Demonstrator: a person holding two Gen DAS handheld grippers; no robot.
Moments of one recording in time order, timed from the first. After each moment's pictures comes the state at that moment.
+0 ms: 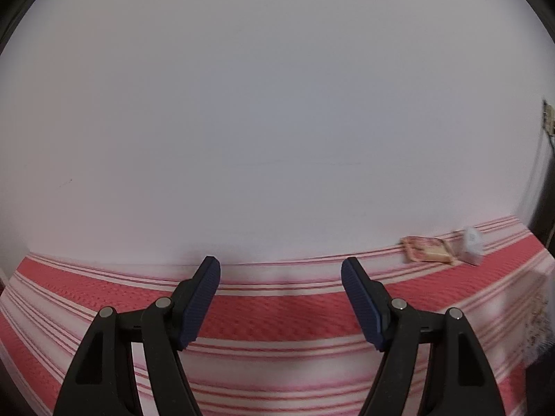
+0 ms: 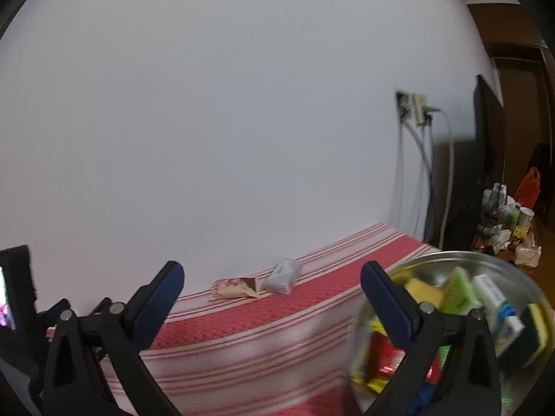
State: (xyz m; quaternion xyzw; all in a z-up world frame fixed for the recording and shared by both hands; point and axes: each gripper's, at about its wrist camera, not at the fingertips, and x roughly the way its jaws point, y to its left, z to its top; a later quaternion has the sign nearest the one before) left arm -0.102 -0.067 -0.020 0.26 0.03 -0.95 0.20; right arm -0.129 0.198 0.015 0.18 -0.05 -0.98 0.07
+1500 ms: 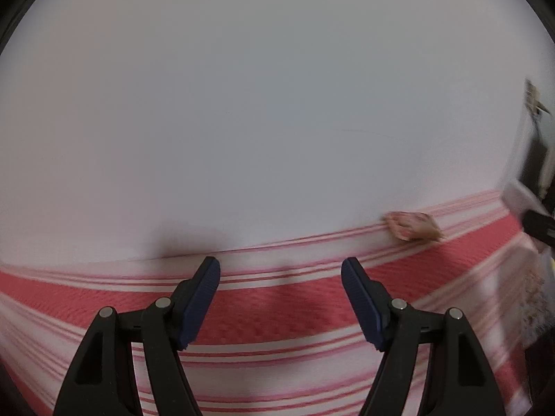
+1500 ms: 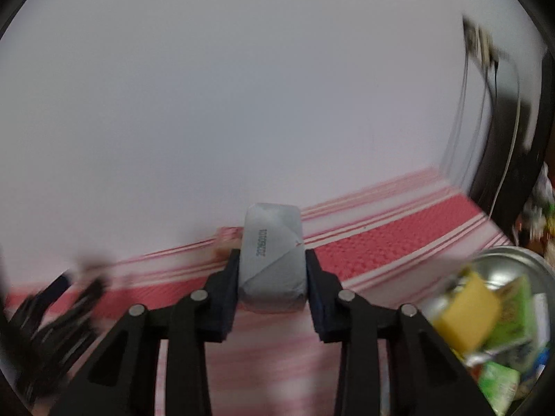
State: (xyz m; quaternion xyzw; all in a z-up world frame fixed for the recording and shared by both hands) left arm -0.133 -0.041 -0.037 0.31 0.03 -0.95 0.10; right arm -0.194 0.226 -0.001 0.32 -0.01 -0.93 0.17
